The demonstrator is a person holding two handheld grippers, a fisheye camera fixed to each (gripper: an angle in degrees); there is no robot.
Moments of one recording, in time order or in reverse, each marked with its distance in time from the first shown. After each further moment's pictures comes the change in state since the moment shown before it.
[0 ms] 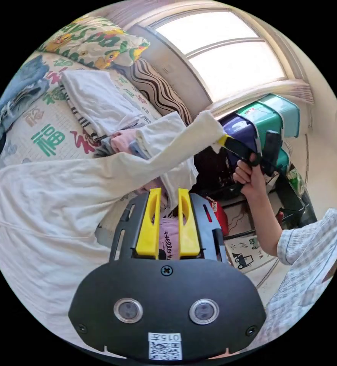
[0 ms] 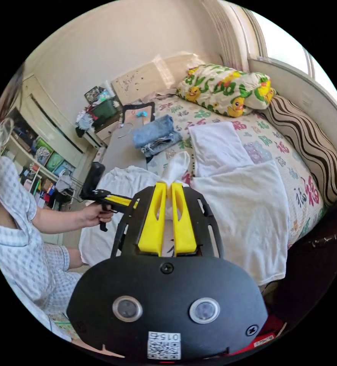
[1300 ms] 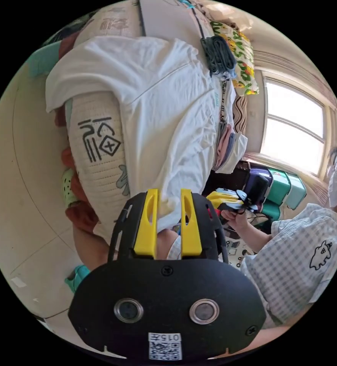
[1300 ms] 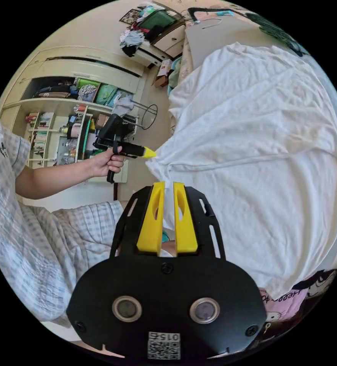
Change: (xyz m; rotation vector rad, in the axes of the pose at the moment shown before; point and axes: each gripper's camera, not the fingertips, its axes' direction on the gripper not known) left arm -0.267 0.399 -0.276 -0.010 -0.038 -0.645; right arm -0.291 0.169 0.197 -0.588 -0.491 0.040
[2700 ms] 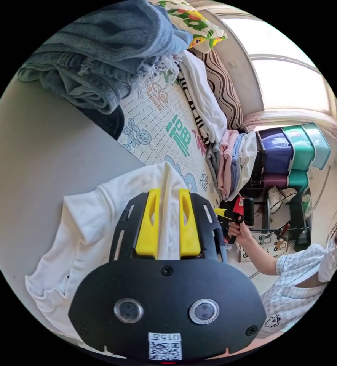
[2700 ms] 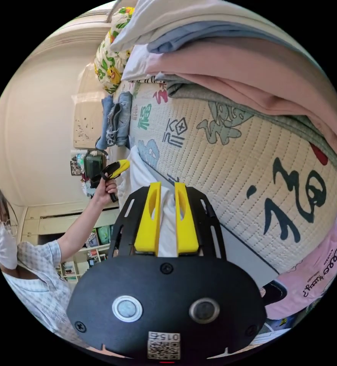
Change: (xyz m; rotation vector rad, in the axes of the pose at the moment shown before) left arm 0.250 -0.421 0.266 -0.174 -0.200 0.527; right arm 0.282 0.152 -0.217 0.671 -0.167 0.680
